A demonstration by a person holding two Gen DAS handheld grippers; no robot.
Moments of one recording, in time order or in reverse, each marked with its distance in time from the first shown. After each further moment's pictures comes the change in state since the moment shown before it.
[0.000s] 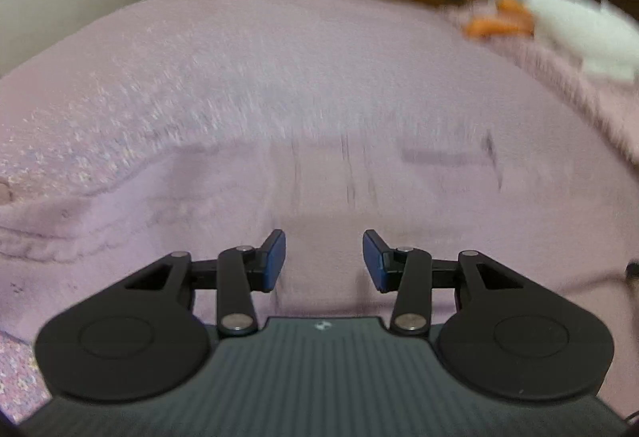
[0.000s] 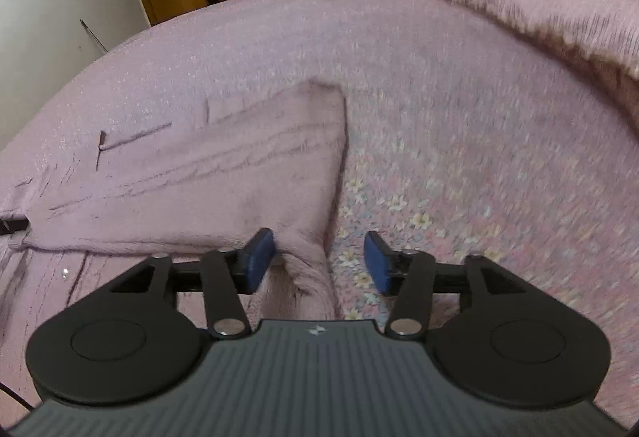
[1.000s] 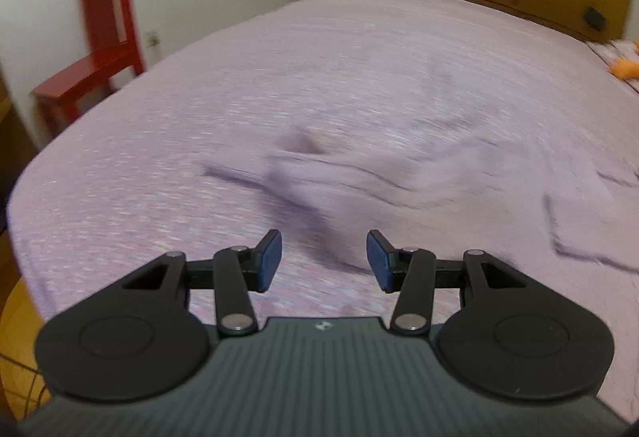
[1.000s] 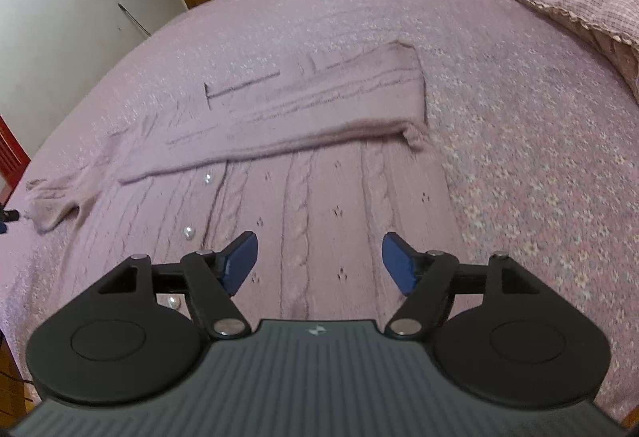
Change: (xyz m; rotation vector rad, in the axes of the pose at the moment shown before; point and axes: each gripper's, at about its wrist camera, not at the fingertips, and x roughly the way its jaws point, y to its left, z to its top) left arm -0.129 0.177 -0.036 -0.234 -0.023 0.394; right arm -0.119 0.071 -0.058 -0.015 0.112 0.083
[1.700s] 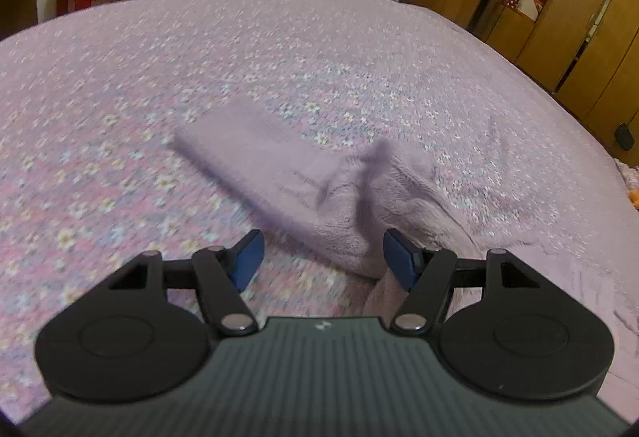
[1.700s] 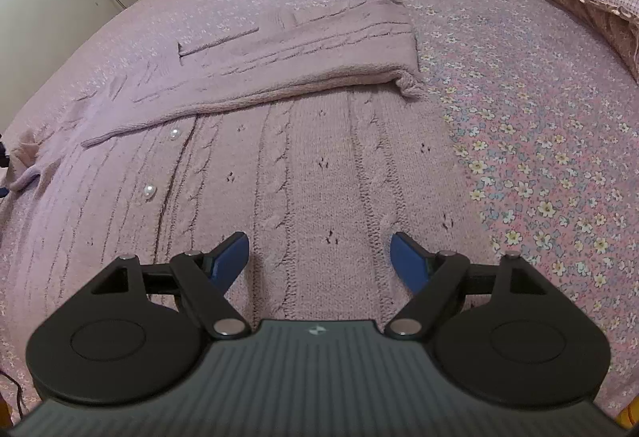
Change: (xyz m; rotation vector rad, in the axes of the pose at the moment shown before) left arm 0.105 0.020 0.014 -0.364 -0.013 -0.059; right arm 0.033 0.001 -0.020 -0.017 0.050 -0.068
